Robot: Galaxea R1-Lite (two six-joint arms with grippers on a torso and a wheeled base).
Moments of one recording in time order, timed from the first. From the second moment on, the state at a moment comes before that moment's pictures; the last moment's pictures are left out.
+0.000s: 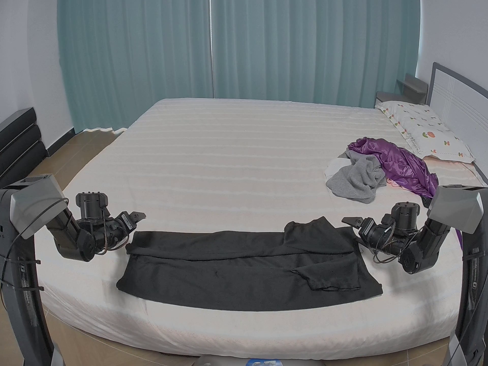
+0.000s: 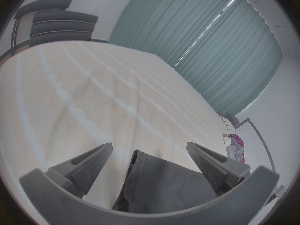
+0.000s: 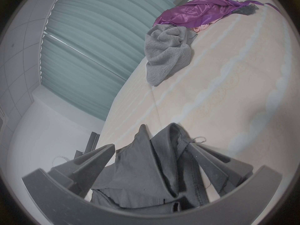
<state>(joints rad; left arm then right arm) 0.08 2.34 -0.93 -0.85 -0.17 -0.61 0.04 2.44 -0.82 -1.16 0.35 0.80</state>
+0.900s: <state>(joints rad) 0.08 2.45 -1.01 -0.95 -0.15 -0.70 0.03 2.50 -0.87 -1.15 0.34 0.82</state>
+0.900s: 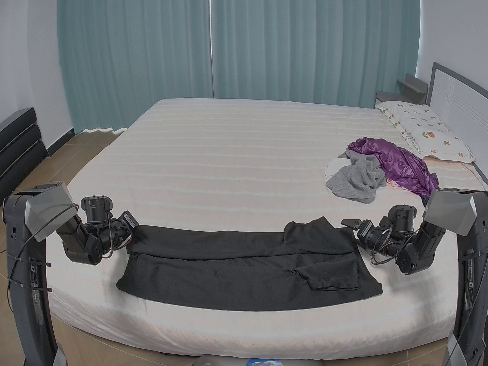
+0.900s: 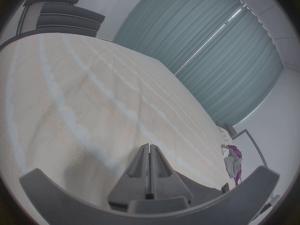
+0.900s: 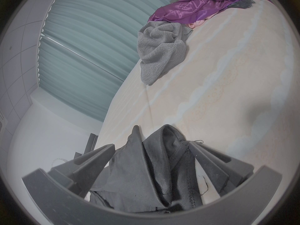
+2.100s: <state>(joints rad) 0.08 2.48 -1.02 -0.96 -0.15 -0.71 0.05 2.60 -1.05 -1.15 0.21 0.82</state>
